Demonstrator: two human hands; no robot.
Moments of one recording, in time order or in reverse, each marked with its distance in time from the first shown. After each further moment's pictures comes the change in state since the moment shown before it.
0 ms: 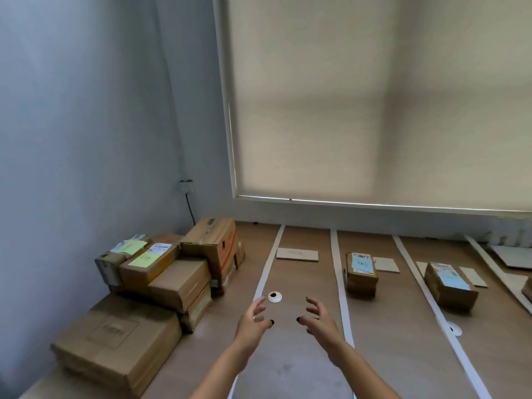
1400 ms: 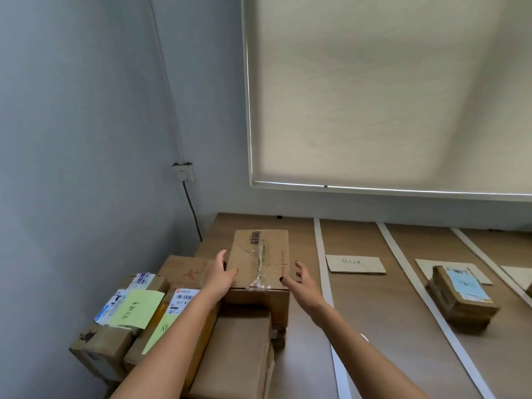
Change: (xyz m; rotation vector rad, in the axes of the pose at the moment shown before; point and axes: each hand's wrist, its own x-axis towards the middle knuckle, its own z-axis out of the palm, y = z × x) left_hand 0.395 -0.006 -0.319 0.326 0.077 0.016; right_hand 0.325 -0.105 0.272 -0.036 0.036 0.030
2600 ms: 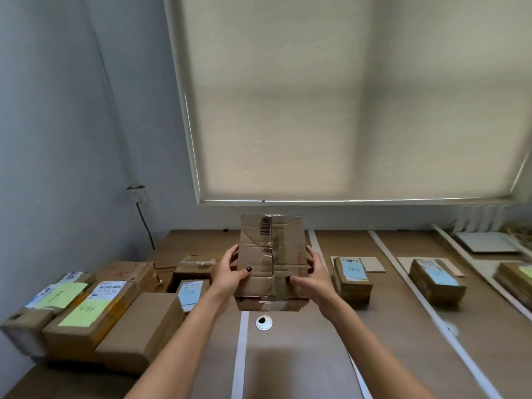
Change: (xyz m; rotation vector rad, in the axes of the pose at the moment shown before) left_hand -0.217 0.172 0.183 -0.455 -0.113 0.192; right_hand -0.185 0.010 -0.261 0.071 0.186 -0.167
